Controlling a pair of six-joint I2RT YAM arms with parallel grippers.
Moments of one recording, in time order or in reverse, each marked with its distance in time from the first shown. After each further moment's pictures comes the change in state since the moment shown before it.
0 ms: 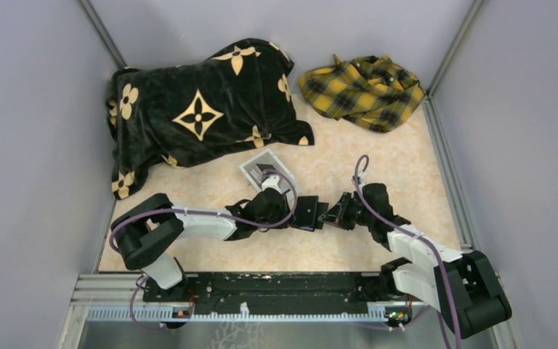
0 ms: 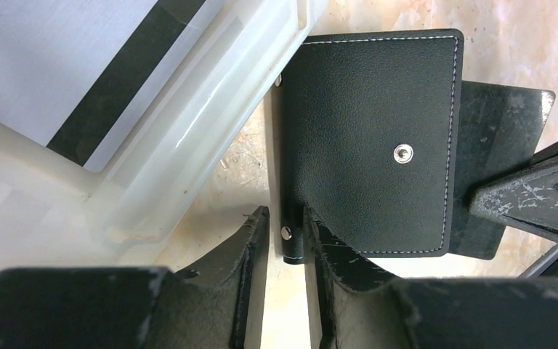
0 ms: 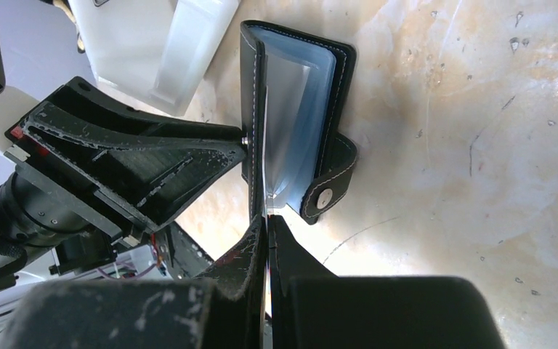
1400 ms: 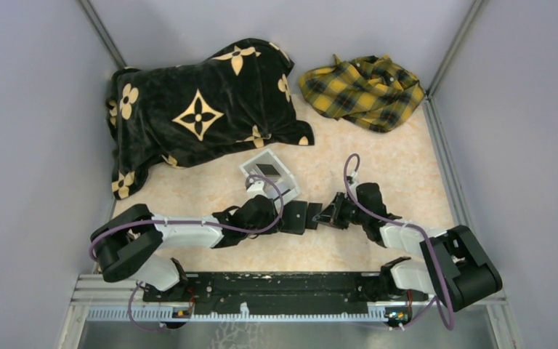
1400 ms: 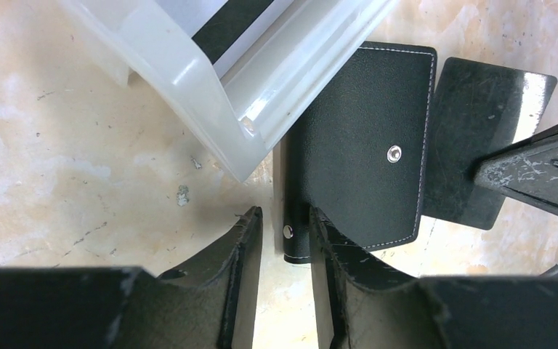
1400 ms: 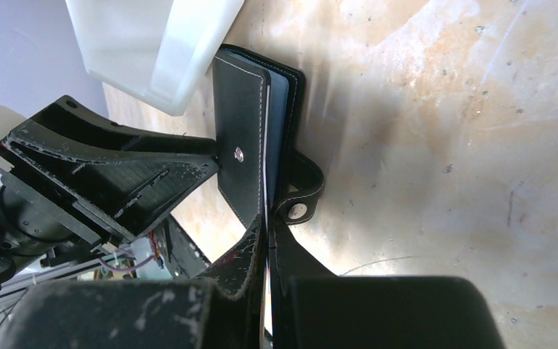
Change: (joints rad) left arm -0.012 -0.155 -0.114 -0.091 -0.109 -0.101; right arm 0.039 0.180 -0.011 0.211 -0.036 0.006
